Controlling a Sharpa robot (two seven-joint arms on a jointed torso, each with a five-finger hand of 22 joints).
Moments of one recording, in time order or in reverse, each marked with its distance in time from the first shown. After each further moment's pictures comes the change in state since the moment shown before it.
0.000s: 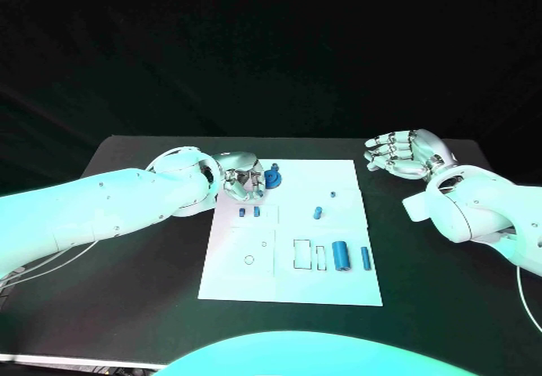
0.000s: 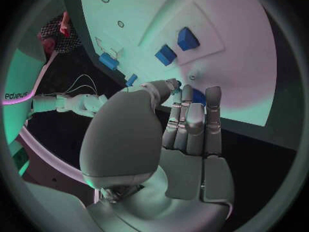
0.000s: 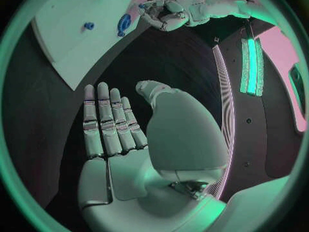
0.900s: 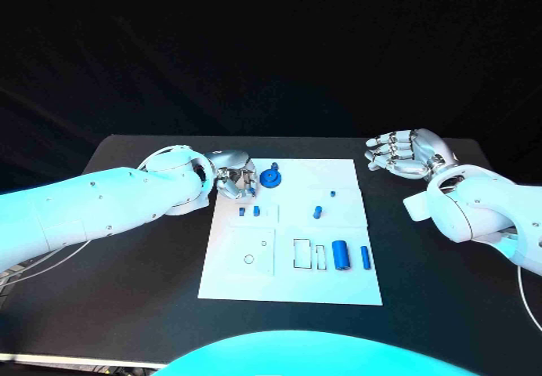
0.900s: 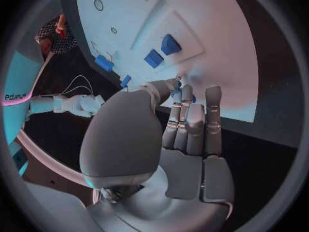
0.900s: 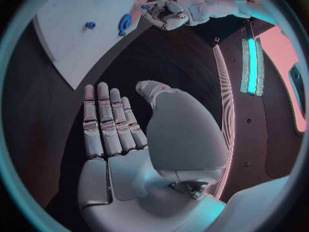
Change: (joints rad) left arm 0.000 -0.027 0.001 -0.004 -0.014 -0.002 -0.015; left_hand 0.000 0.000 0.000 0.000 0.000 0.003 -0.003 -0.005 0.003 0.007 0.000 -0.005 0.001 0.000 0.000 0.000 0.001 0.000 0.007 0.000 0.000 0.002; right arm 0.000 -0.001 0.000 0.000 0.000 0.000 0.000; right_hand 0.000 0.000 0.000 0.000 0.000 0.000 0.000 0.000 0.000 0.000 0.000 0.000 0.000 0.000 0.000 0.000 0.000 0.000 0.000 0.000 0.000 0.000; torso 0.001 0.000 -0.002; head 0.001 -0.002
